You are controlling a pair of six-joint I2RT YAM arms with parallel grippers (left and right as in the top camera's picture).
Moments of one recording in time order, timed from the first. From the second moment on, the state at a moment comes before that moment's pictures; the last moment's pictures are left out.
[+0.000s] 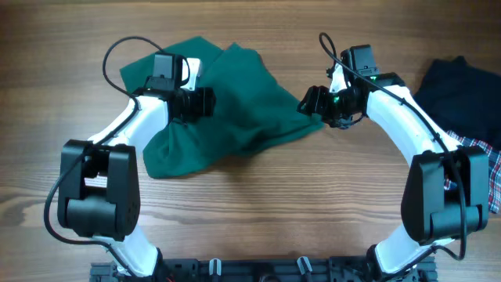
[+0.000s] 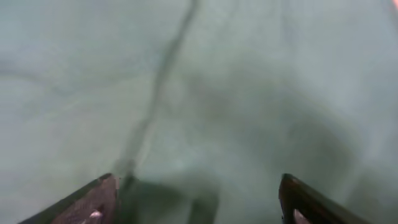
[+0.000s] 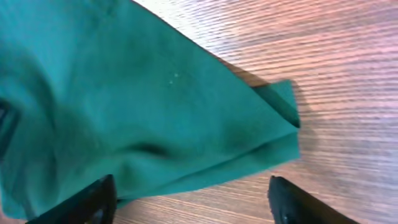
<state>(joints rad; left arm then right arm) -0.15 1.87 1.14 -0.31 0.17 -0.05 0.15 1.82 1.23 -0.70 -0.38 0.42</state>
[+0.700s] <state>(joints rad) -0.15 1.87 1.14 -0.28 0.12 -0.06 0.26 1.84 1.12 -0.58 -0.37 0.43</state>
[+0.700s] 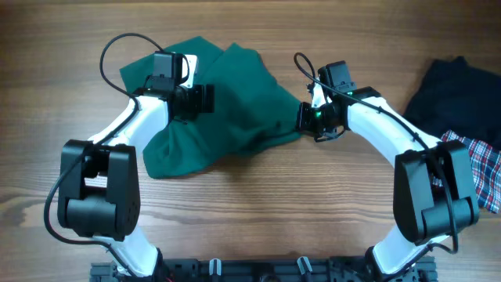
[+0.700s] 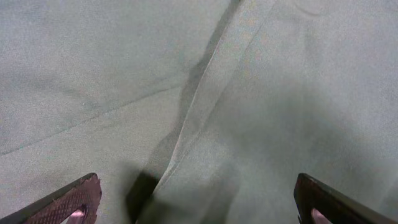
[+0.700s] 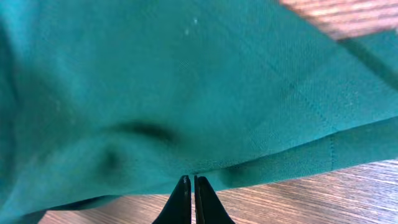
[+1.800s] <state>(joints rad) -0.15 1.87 1.14 -0.29 0.12 -0.06 0.28 1.92 1.12 -0.77 -0.39 0.58</state>
